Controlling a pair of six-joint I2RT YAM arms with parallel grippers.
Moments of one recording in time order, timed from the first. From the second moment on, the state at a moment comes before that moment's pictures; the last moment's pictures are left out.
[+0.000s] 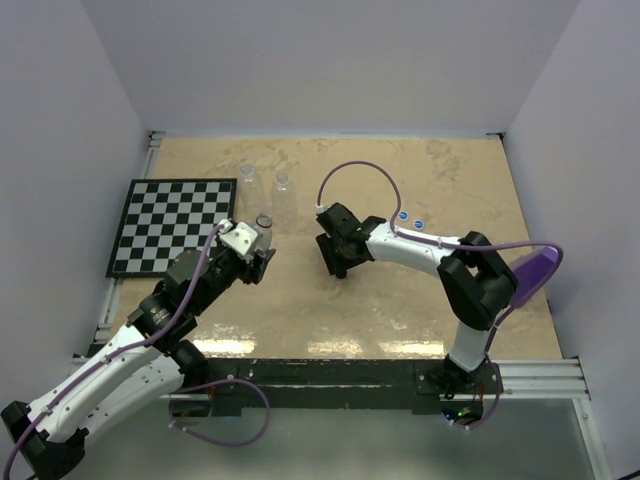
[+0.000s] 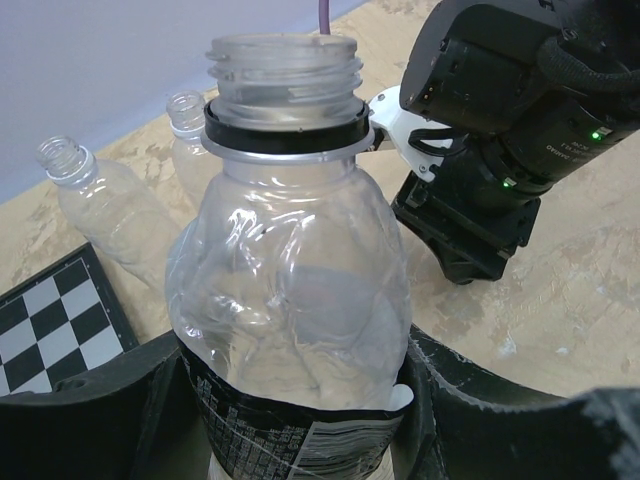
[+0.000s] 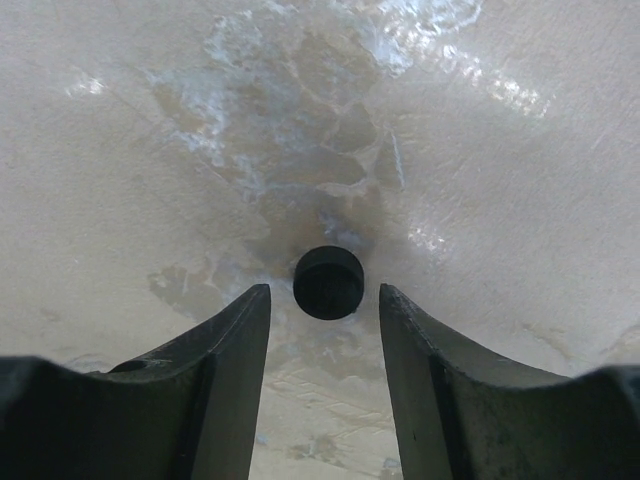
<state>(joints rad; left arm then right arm) -0.72 0.60 0.61 -0.16 -0.13 0.12 0.79 1.80 1.20 -0.51 0.15 0.36</state>
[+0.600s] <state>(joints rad) -0.71 0.59 0.60 -0.16 -0.12 0.12 0.77 1.86 1.22 -0.55 0.11 0.33</state>
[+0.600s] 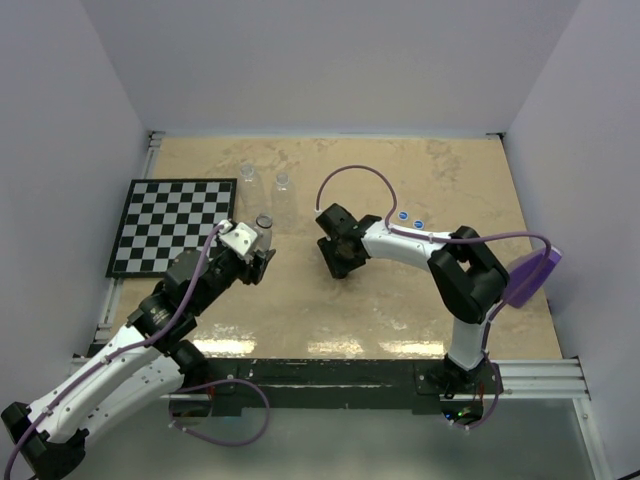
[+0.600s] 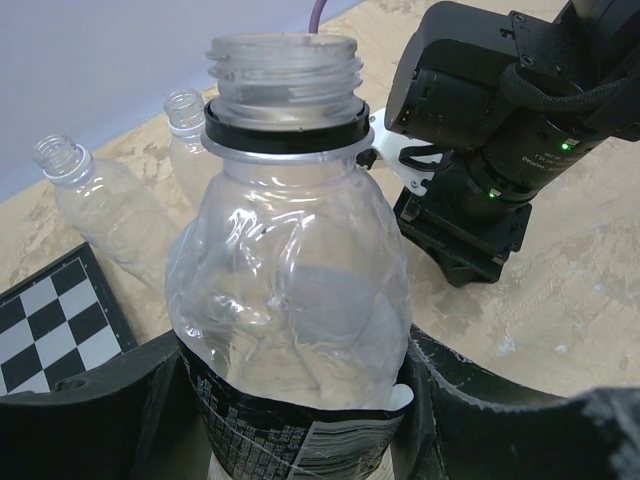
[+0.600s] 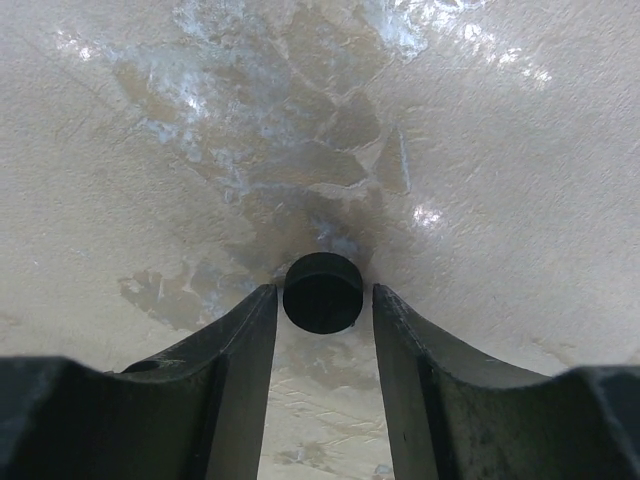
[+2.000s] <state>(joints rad) -0.71 0.65 0.60 -0.16 0.10 0.17 0.77 1.60 1.24 -0.59 0.02 0.20</state>
